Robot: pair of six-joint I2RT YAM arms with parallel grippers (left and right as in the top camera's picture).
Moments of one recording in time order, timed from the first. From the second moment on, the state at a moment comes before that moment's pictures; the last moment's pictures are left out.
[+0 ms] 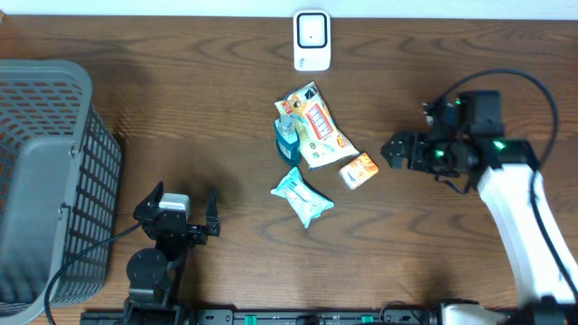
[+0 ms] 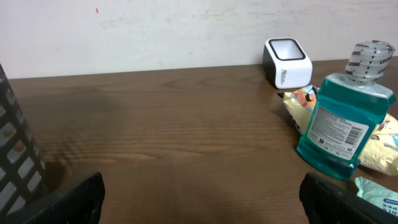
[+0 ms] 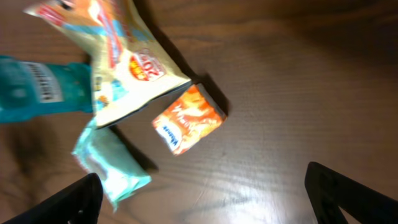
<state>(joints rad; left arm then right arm) -0.09 0.05 0.03 -0.14 0.02 0.01 0.02 1.43 1.08 -0.82 -0.35 0.19</state>
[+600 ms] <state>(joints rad) -0.09 0.05 0.03 -0.14 0.02 0.01 0.05 1.81 1.08 -0.63 -0.55 -0.09</state>
